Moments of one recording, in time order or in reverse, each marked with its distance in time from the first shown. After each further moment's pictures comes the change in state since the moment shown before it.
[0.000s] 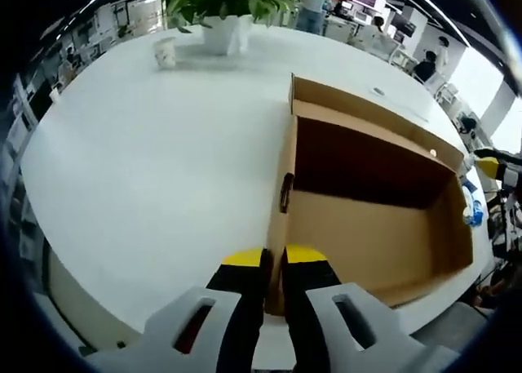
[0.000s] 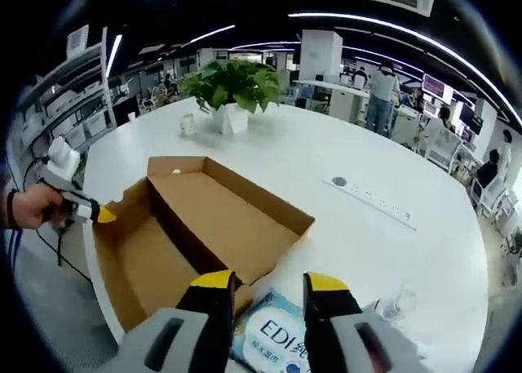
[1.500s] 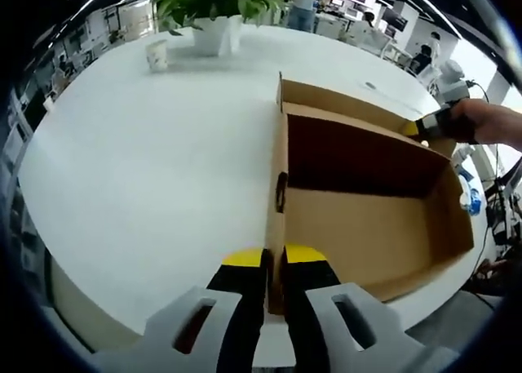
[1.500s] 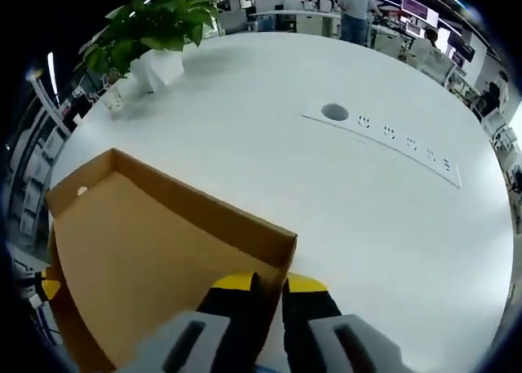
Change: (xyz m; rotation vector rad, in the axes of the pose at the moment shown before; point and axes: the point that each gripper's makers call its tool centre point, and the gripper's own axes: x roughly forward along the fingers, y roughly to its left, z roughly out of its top) left arm 0.007 0.003 -0.001 0.047 0.007 -0.030; right arm 0.137 -0.031 -0.021 0.239 0.353 -0.025
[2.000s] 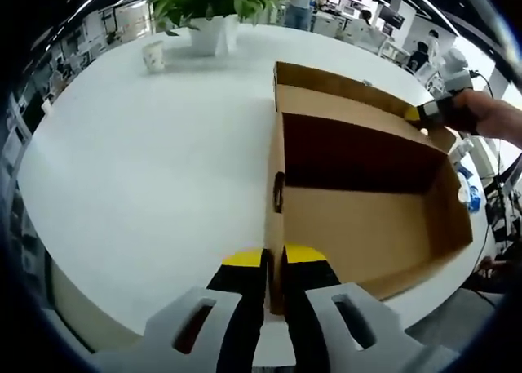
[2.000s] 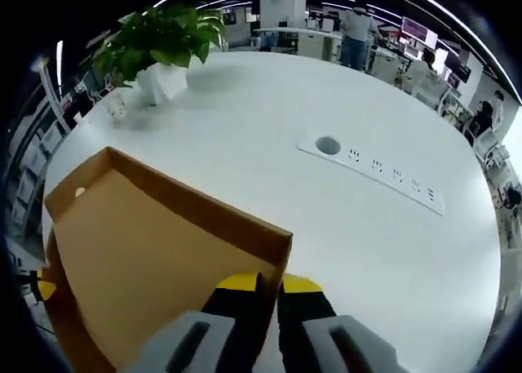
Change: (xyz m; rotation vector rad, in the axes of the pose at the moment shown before) left arm 0.001 -0.003 -0.001 0.011 0.004 0.000; right arm -0.021 -0.007 0.032 -0.054 -0.118 -0.060
